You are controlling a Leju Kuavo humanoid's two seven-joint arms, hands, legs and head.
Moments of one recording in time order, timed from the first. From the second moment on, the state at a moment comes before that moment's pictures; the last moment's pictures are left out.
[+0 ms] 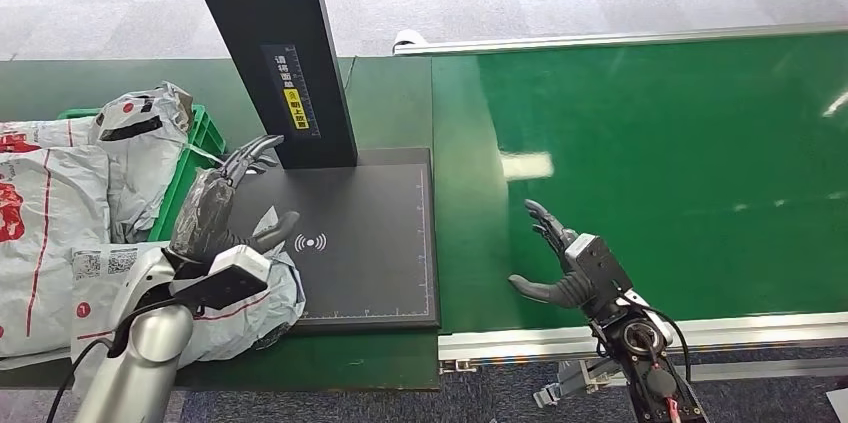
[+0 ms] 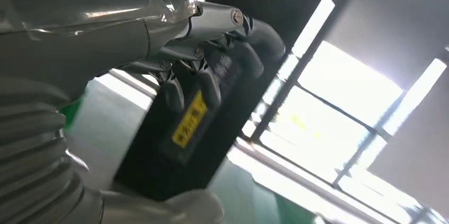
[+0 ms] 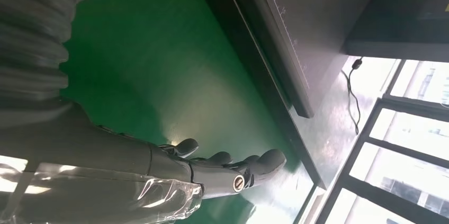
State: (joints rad) left arm -0.24 0.07 -0.05 -1.72 -0.72 -0.15 -0.45; right arm -0.33 -0.11 0.12 -1.05 0.04 0.31 -0.42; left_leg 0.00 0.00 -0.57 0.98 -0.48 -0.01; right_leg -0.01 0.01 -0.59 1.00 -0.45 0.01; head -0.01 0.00
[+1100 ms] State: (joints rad) left arm -0.18 0.28 0.19 -1.43 -0.90 -0.30 -0.20; right arm -0.26 -0.11 0.07 -1.11 0.09 0.30 -0.38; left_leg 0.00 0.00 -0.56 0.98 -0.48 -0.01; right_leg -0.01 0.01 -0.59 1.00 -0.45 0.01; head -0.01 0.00
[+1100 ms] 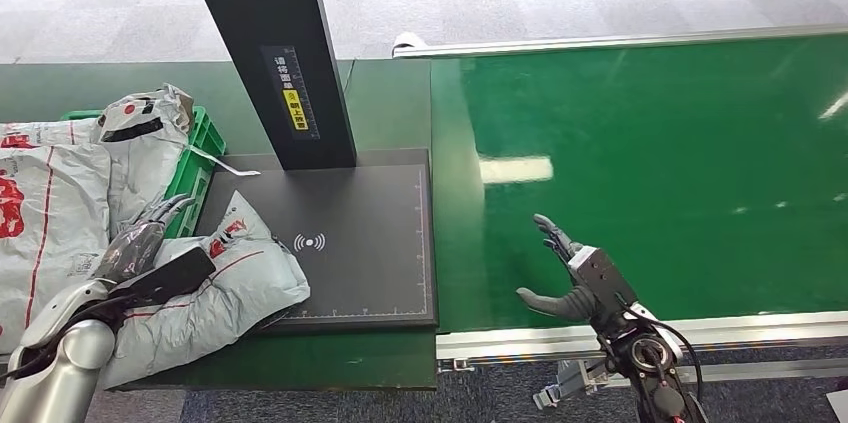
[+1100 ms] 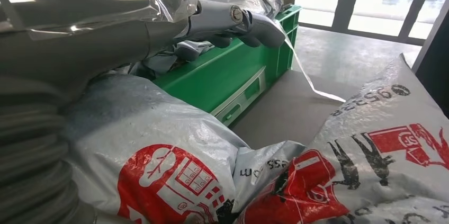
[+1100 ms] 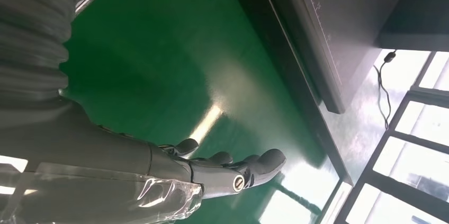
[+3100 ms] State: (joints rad) left arm -0.21 0.09 0.08 -1.72 -0.41 0.62 -0.68; right arm -0.27 -0.10 0.10 -1.12 0.04 0.28 -0.40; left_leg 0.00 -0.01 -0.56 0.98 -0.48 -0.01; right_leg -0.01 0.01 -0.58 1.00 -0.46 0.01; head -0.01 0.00
